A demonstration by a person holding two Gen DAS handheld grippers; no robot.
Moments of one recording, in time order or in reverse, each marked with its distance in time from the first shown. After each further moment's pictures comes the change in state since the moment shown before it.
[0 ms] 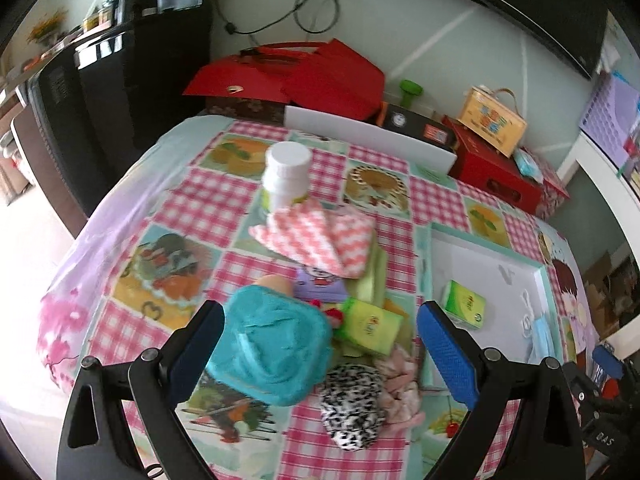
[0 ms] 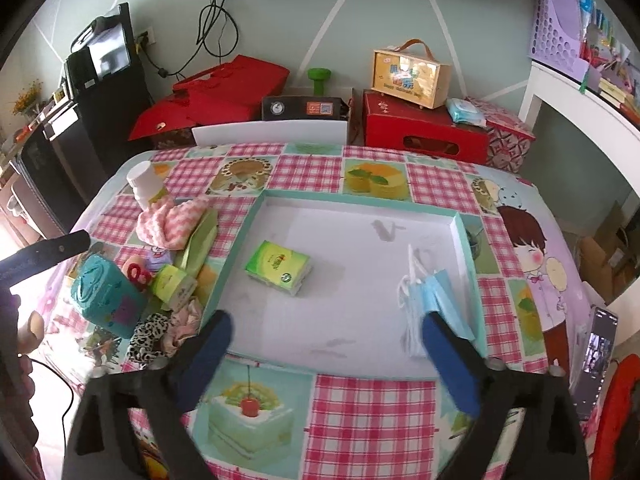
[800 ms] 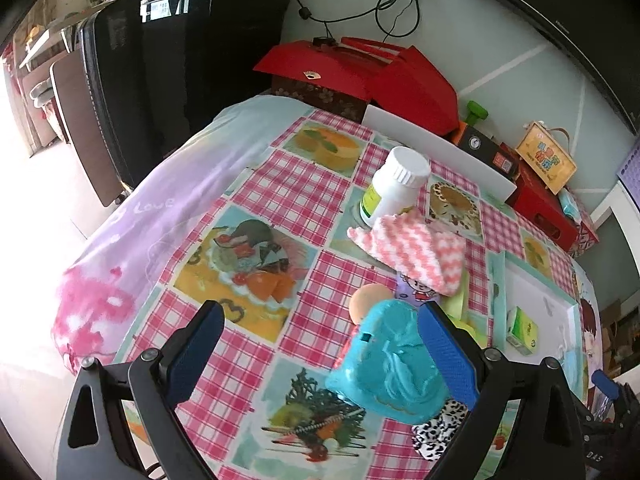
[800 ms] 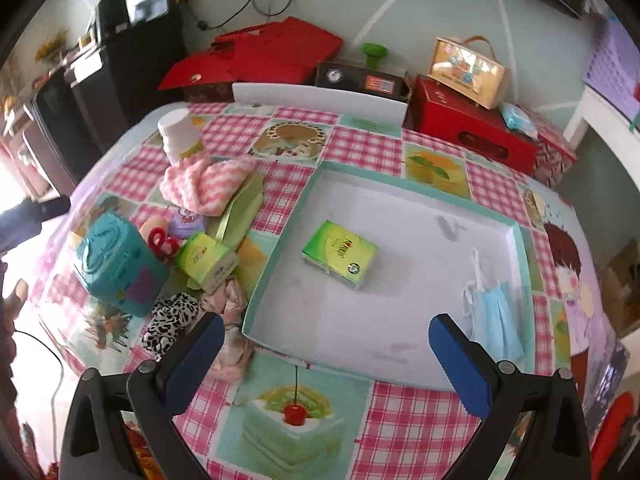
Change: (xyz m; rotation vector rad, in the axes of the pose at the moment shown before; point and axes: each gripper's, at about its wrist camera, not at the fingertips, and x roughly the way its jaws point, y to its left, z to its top) left arm 0.018 0.098 0.003 -0.143 0.015 0.055; right arm 0.041 0.069 0.003 -0.160 0.093 0.020
